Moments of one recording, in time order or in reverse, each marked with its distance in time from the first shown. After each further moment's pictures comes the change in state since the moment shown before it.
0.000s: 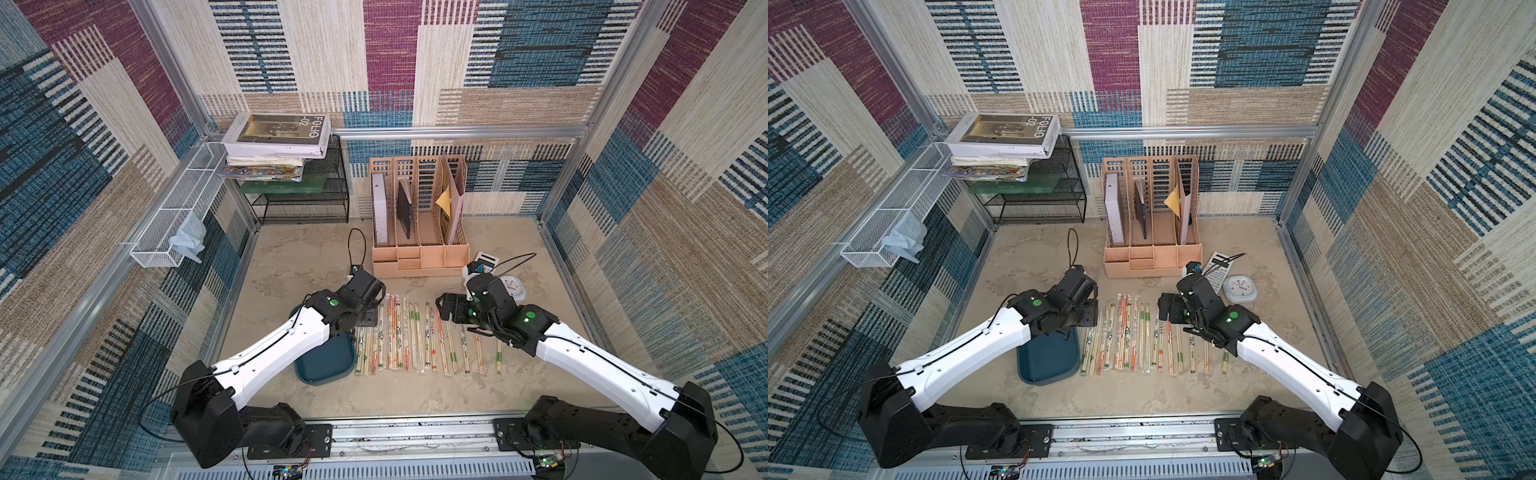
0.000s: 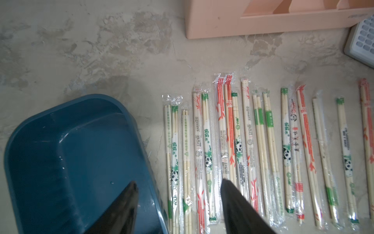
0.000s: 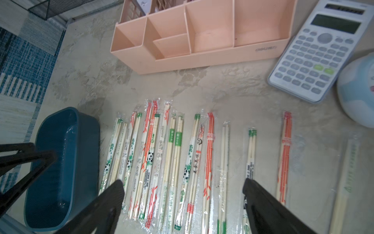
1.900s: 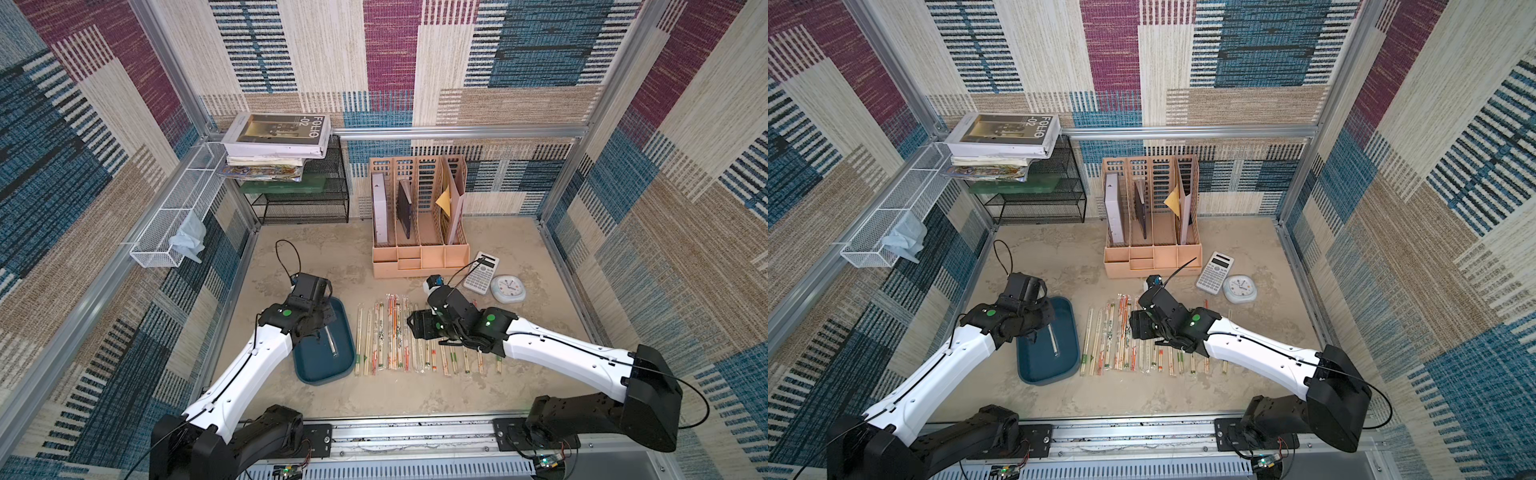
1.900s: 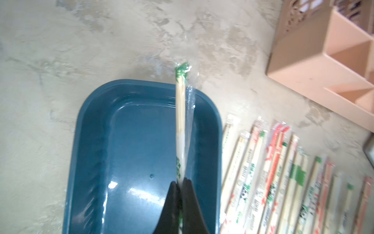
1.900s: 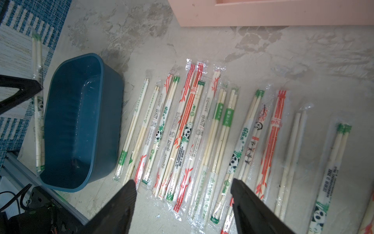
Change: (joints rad) left arm 0.365 -0.165 -0.177 0.063 0.167 -0.094; right arm 0.248 0.229 0.064 0.077 -0.028 0.035
